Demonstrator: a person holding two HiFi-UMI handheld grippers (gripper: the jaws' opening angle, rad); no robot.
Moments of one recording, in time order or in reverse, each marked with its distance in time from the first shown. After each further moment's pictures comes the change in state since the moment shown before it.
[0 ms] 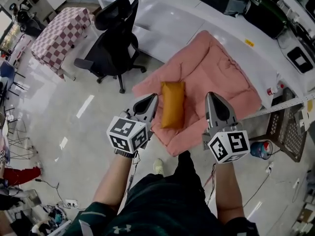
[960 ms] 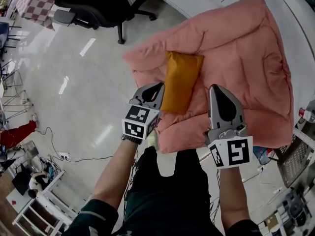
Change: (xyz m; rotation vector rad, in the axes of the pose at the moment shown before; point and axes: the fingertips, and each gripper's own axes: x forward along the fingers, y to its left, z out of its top) left arm 0.198 0.145 -0.267 -0.136 0.380 0.241; right arm 0.188 -0.096 -0.221 -0.062 0.267 0.231
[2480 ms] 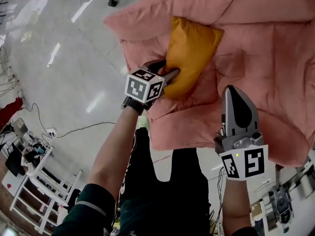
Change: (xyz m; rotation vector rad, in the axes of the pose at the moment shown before) left arm 0.149 0.042 -0.194 -0.242 0.251 -0.215; right arm 0.031 -0.011 -0.152 0.104 0.221 0.050
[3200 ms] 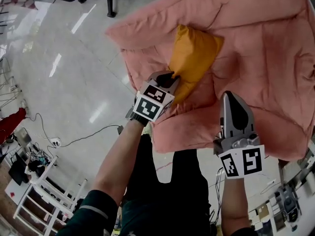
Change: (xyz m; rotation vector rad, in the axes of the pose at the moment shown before) left arm -0.021 -0.050 0.024 0.249 0.007 0.067; right arm -0.019 -0.006 0.000 0.054 -0.019 -0.055
